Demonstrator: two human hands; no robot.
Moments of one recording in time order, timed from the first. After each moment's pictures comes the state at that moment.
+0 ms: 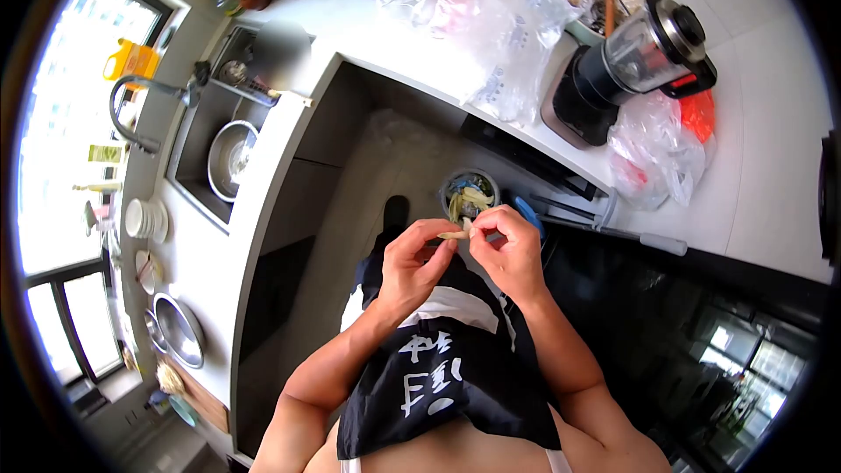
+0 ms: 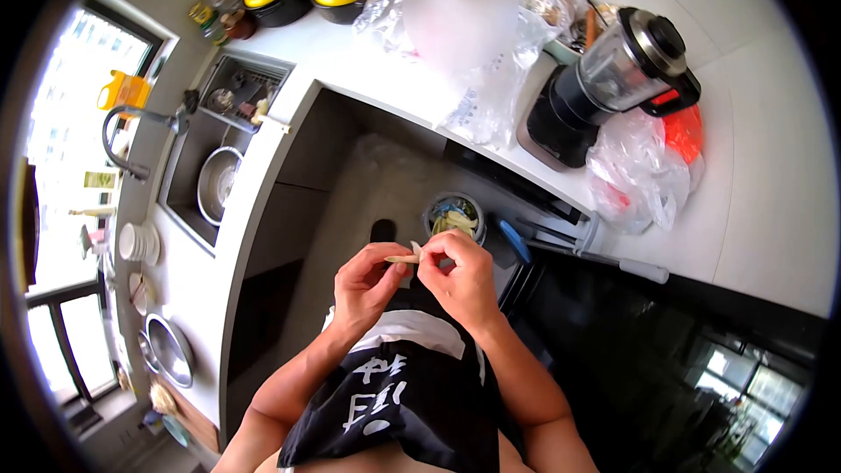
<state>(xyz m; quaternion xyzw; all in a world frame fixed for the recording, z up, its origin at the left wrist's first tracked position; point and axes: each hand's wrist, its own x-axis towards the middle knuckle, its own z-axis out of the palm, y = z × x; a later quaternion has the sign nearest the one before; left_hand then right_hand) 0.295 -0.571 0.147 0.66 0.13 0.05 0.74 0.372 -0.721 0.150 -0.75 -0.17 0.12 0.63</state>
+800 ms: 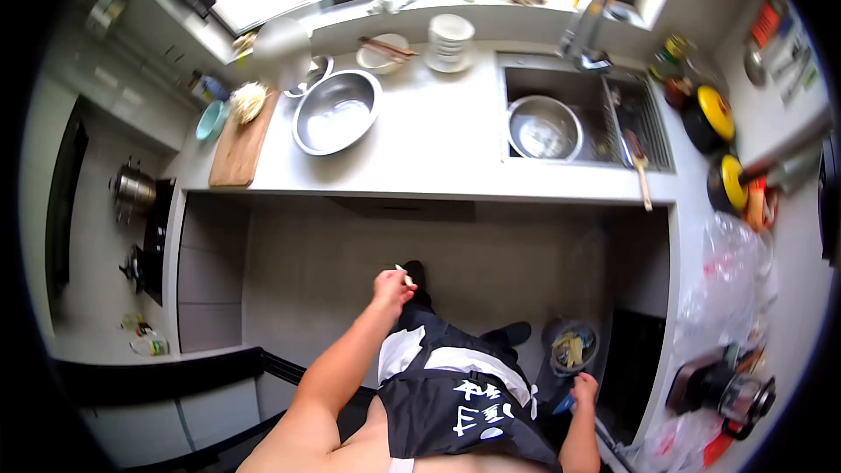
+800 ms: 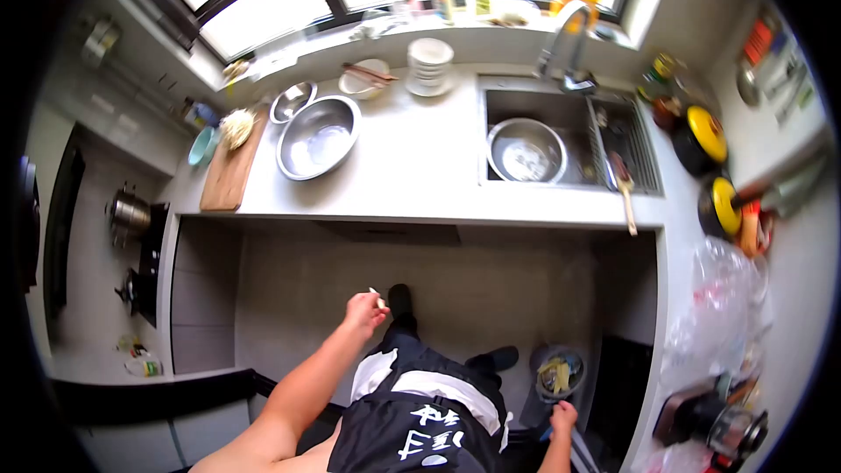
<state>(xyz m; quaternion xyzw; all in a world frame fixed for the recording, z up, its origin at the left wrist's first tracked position) -0.146 -0.416 -0.034 0.09 0.72 0.35 0.60 0.339 -0.760 -0.152 -0.87 0.01 0.43 0.24</state>
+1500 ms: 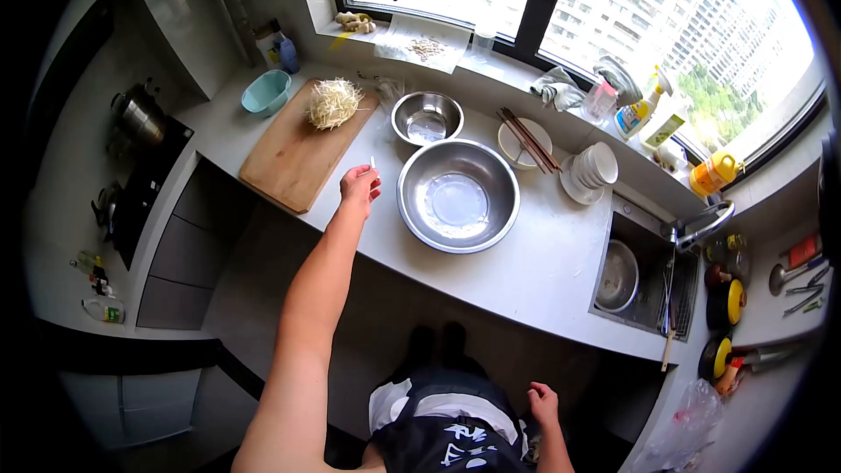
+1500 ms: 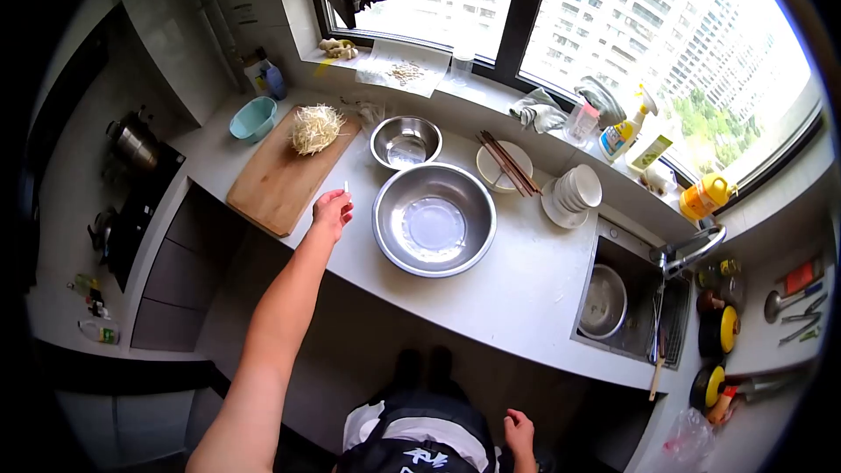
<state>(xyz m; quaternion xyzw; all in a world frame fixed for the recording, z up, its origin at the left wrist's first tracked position) -0.534 -0.023 0.023 0.09 0.63 0.61 0.48 0.062 -0.389 -0.076 -0.75 -0.47 0.42 0.19</state>
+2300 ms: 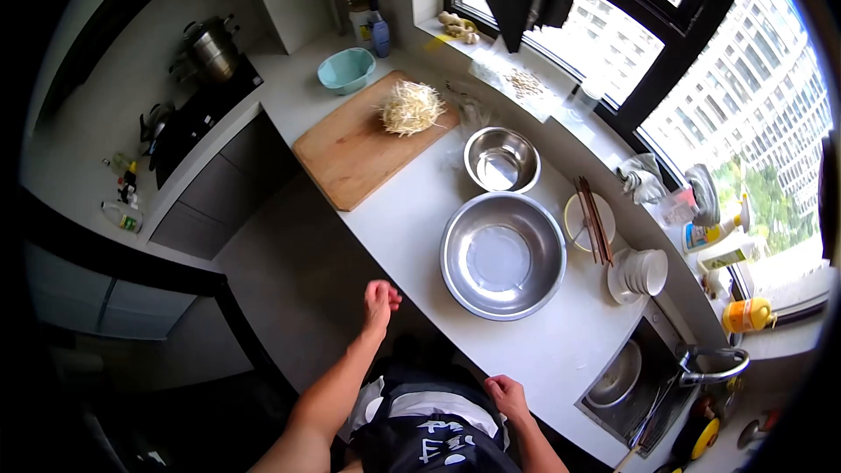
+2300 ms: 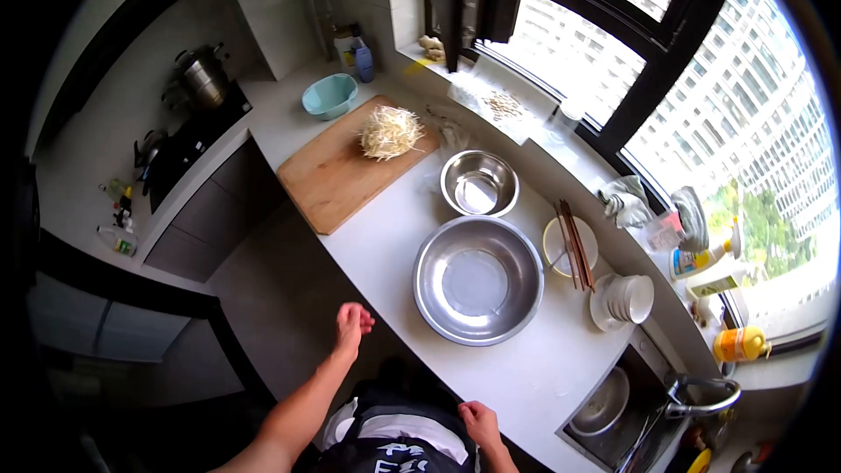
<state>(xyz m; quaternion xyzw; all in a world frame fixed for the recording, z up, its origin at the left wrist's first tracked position) -0.445 -0.189 -0.042 0.02 0.69 0.63 0.34 -0.068 -0.158 -0.037 -0.54 -0.61 0.58 0.02</state>
